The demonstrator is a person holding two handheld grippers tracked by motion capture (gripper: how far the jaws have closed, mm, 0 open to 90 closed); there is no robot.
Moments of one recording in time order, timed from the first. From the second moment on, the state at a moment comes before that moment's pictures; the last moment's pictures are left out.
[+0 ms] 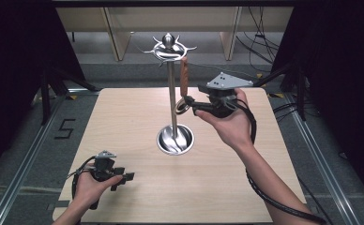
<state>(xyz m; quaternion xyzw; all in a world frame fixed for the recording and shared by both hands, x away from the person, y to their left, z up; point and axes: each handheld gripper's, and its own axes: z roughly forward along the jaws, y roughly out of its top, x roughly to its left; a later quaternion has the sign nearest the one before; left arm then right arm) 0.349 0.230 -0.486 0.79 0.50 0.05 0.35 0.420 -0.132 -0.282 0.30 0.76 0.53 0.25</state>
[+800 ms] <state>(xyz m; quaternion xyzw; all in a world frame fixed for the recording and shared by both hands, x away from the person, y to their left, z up) 0.349 0.230 -0.488 0.78 0.51 0.05 0.35 0.396 -0.220 -0.340 0.37 0.76 0.47 0.24</state>
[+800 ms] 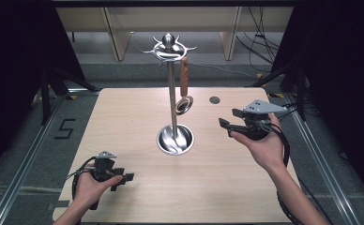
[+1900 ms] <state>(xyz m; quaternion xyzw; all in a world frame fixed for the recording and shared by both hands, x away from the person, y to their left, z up) 0.350 0.230 -0.488 0.78 0.51 0.05 0.35 0.381 -0.303 -0.442 0.49 0.73 0.42 0.22</state>
